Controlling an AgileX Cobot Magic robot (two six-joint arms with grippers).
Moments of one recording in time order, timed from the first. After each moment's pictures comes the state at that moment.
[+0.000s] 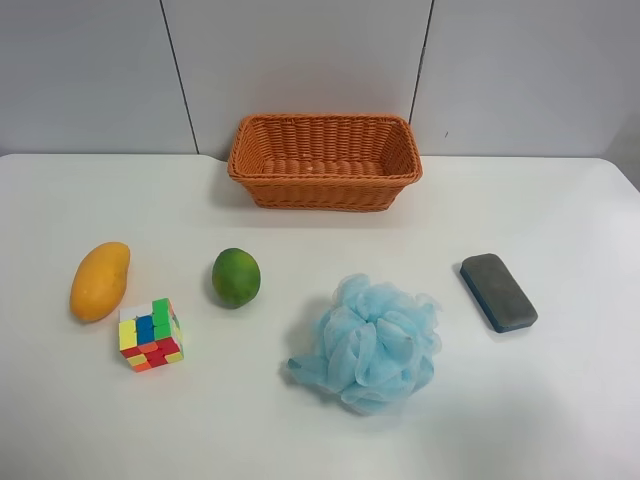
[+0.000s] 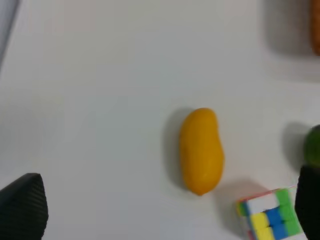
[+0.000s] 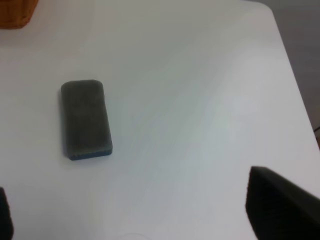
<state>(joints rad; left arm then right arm) 0.09 0.89 -1.10 -0.03 1.06 0.01 0.07 0.00 -0.48 -0.07 1.06 0.00</state>
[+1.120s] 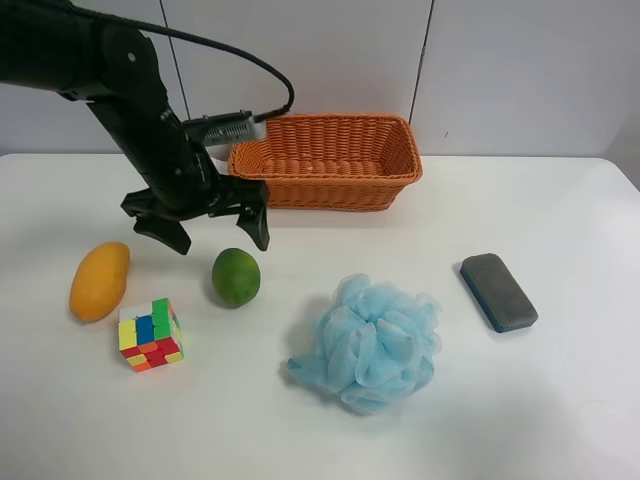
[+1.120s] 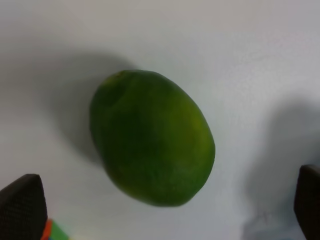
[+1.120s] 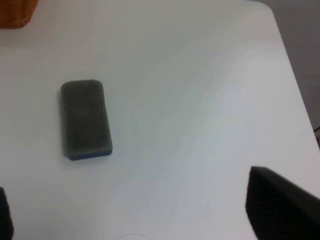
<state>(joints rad) -0.45 1.86 -1.24 -0.22 0.77 -0.19 0.07 0.00 -0.48 -0.07 1.06 0.00</state>
